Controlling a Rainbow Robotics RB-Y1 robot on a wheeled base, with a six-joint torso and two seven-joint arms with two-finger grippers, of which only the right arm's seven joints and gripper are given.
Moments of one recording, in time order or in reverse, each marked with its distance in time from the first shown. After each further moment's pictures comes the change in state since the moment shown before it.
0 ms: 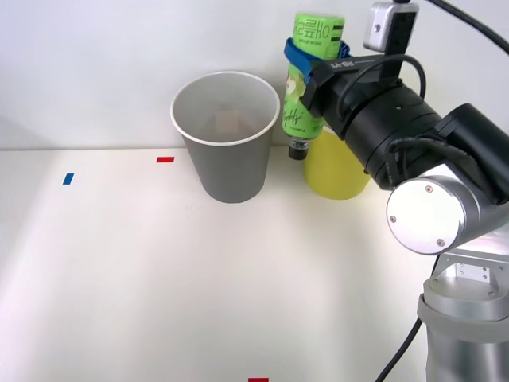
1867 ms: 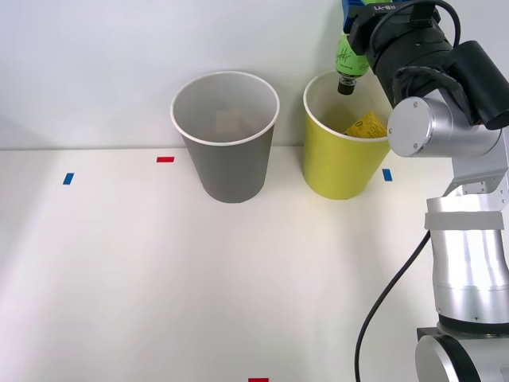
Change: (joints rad) arm -0.325 -0.113 -0.178 0.497 0.145 -0.288 -0.002
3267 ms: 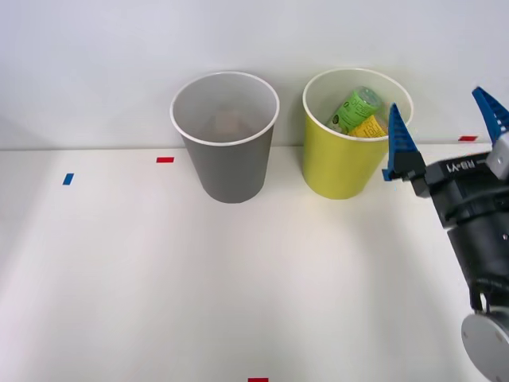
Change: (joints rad) arm 0.918 -0.224 0.204 -0.575 -0.028 -0.463 -0.038
